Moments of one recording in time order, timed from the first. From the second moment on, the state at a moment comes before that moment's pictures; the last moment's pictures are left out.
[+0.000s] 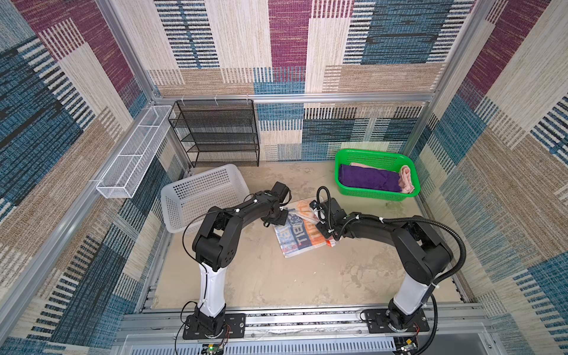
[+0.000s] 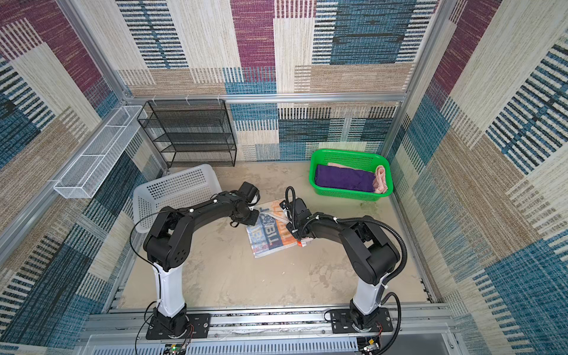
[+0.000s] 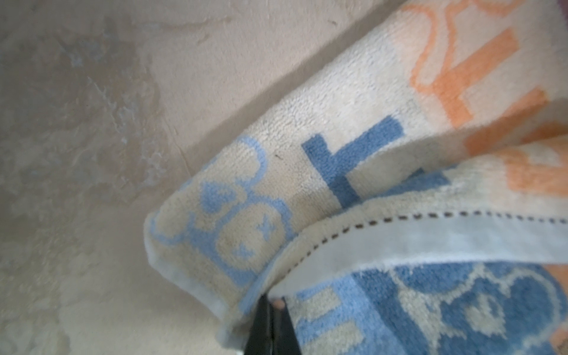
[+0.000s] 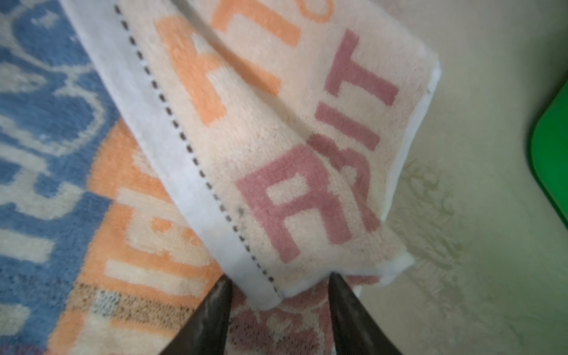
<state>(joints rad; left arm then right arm) -0.52 2.02 1.41 -0.64 -0.05 -0.18 0.57 1.78 0.98 -0.20 0.17 -0.19</state>
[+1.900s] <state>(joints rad) -0.52 1.74 1.74 -0.78 -0.02 -0.12 0.33 1.53 1.26 -0.21 -0.15 -0.08</state>
